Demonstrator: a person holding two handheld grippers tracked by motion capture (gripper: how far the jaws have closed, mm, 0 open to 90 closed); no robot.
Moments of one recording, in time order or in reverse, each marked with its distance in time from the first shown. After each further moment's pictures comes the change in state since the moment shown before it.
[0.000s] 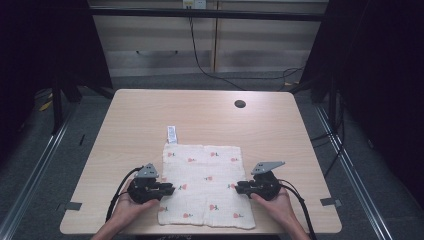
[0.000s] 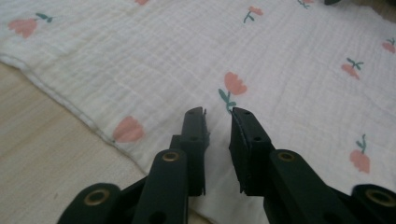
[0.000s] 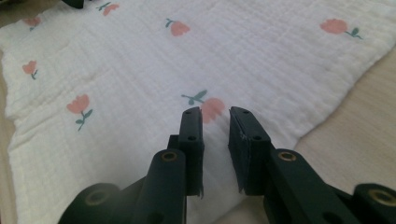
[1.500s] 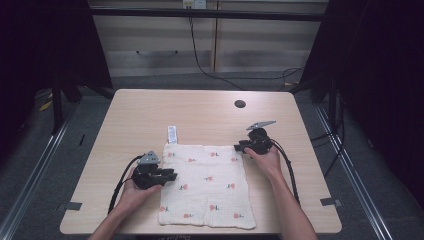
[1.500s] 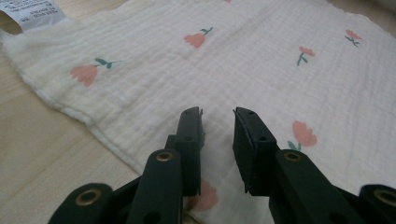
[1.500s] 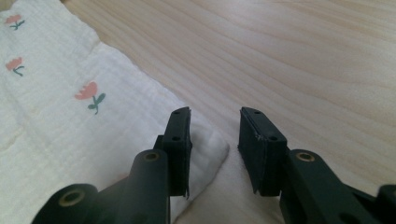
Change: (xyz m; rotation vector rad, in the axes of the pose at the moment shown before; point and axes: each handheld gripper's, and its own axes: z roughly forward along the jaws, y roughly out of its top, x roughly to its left) left arm 0.033 0.017 0.017 -0.067 0.043 -0.013; right arm -0.108 0.077 0.045 -0.018 -0.165 0.105
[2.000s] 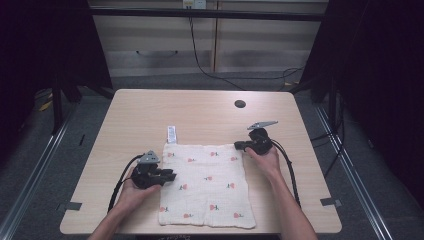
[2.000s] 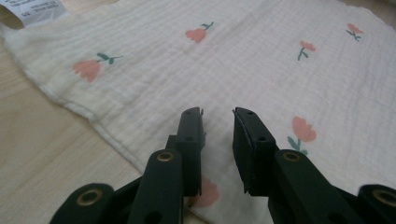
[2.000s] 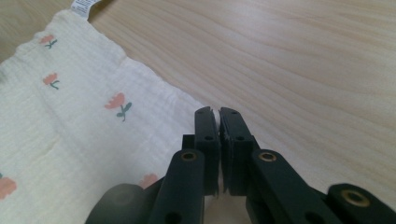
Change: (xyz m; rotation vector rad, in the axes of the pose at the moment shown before) left arm 0.001 0.002 -0.004 0.035 0.008 -0.004; right arm 0.006 0.001 -0.007 -0.049 0.047 0.017
